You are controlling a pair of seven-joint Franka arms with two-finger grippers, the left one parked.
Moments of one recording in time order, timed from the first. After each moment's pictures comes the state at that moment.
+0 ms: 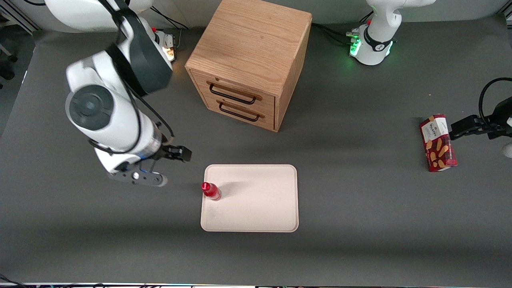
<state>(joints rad) 0.30 0.52 0.15 -1.02 -0.07 1.43 0.59</state>
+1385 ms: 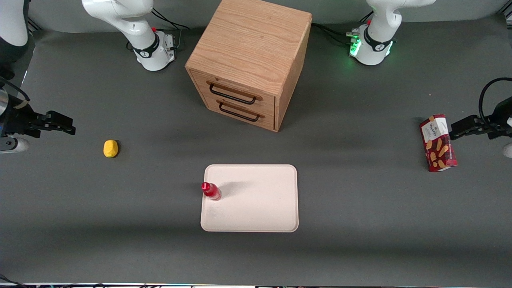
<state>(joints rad) 0.04 0.14 -0.05 -1.44 -0.03 1.53 -0.07</state>
